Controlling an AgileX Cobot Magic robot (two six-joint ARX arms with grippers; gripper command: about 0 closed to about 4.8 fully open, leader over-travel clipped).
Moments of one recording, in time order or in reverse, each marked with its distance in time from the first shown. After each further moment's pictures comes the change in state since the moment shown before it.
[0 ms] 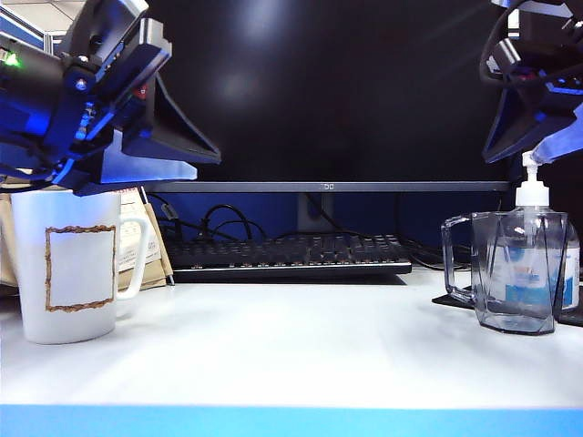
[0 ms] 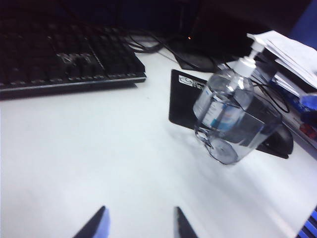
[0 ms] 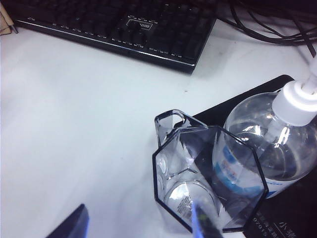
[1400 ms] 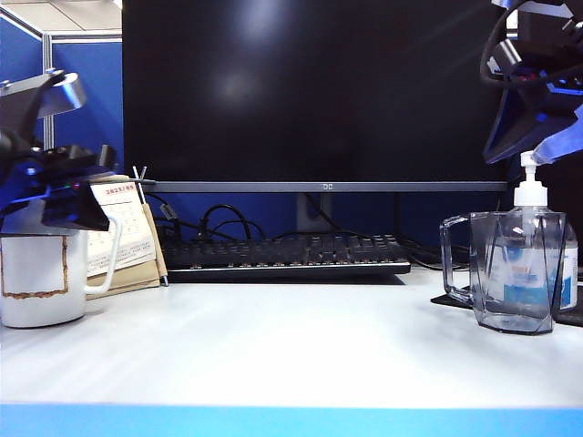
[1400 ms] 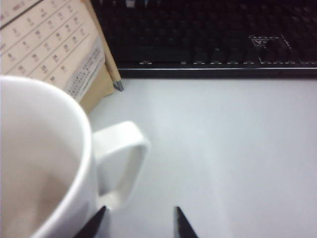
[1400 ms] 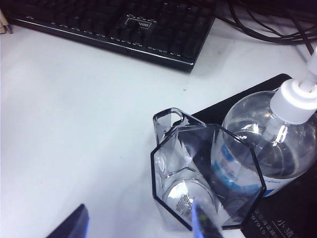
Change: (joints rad) left arm 0.244 0.076 0.000 -0.091 -0.247 0.117; right arm 0.000 0.000 0.000 -0.002 -0.001 -0.002
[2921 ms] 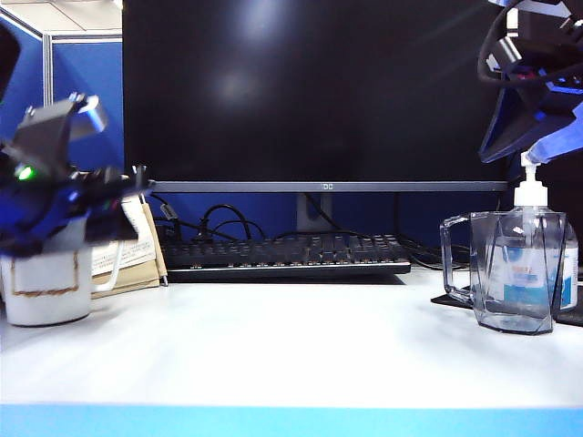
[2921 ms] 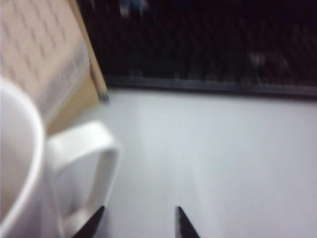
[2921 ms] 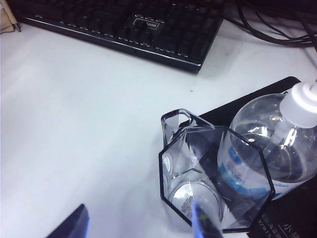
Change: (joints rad) left arm -0.038 0.236 0.036 0.270 -0.061 -0.067; right arm 0.000 0.000 0.000 0.002 -0.022 -0.013
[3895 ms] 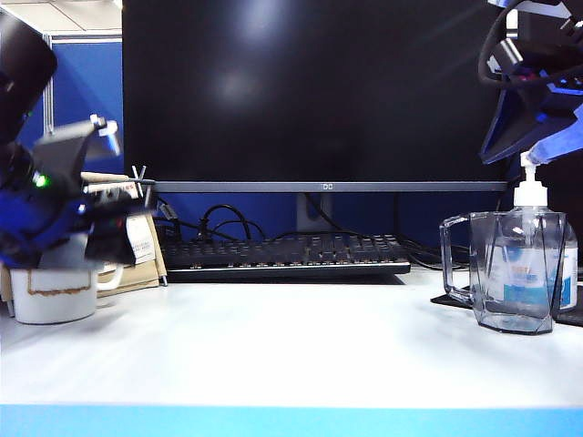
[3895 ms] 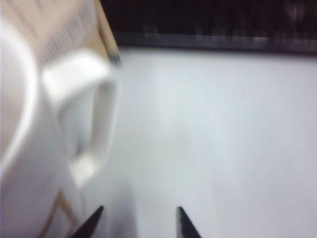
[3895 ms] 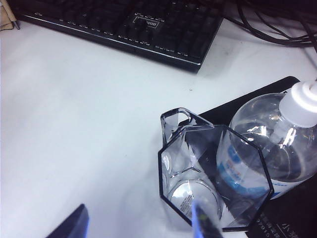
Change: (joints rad) left arm 0.000 -0.001 0.081 -0.281 -0.005 0.003; right arm 0.000 0.000 0.000 -0.003 0.000 -0.006
